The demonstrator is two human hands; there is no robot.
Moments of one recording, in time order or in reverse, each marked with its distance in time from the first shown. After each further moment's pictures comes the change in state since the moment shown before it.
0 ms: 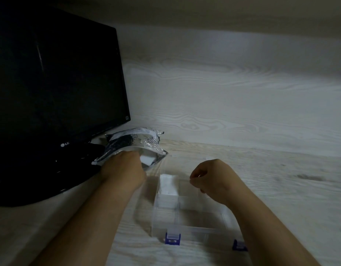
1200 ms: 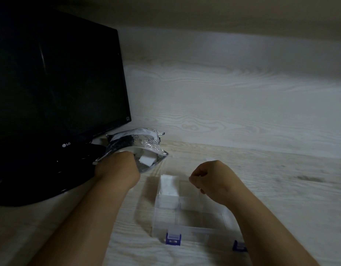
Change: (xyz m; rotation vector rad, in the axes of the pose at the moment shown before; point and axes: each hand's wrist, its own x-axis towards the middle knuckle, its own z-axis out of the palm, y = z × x) left_hand 0.001 -0.009 -0.005 0.097 -0.094 -0.108; right_hand 0.000 0.000 0.001 -0.003 0.008 -0.012
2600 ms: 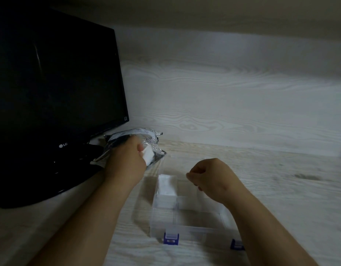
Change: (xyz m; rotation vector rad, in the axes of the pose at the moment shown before) left_hand -0.009 0.018 -0.008 -0.614 0.300 0.109; right_hand -0.003 -0.003 -0.003 0.064 0.027 0.028
